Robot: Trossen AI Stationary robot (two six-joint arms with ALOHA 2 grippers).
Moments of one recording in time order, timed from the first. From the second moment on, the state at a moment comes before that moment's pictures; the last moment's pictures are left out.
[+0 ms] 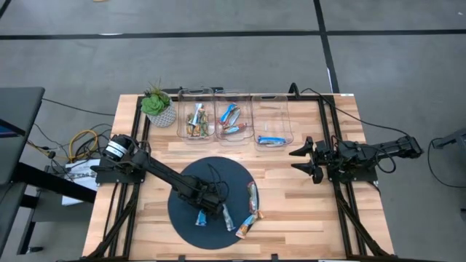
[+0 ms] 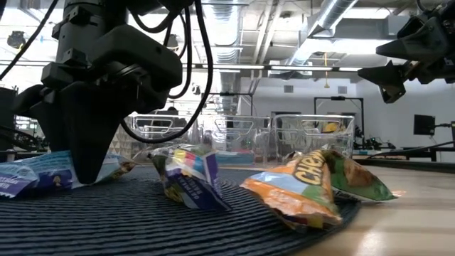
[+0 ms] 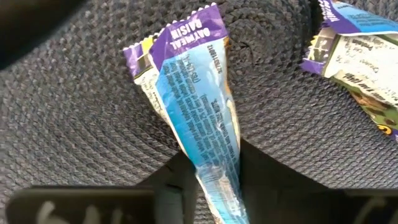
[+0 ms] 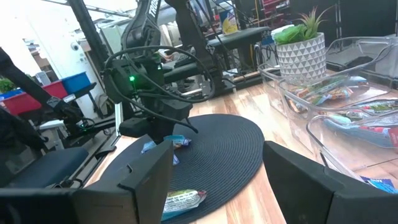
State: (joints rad) left arm -0.40 1.89 1.17 -0.65 0.12 -1.43; right arm 0.18 0.08 0.01 0.04 0.13 0.27
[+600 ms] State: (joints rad) left arm -0.35 1.65 1.17 -0.55 -0.07 -1.29; right arm 0.18 0.08 0.01 0.04 0.13 0.27
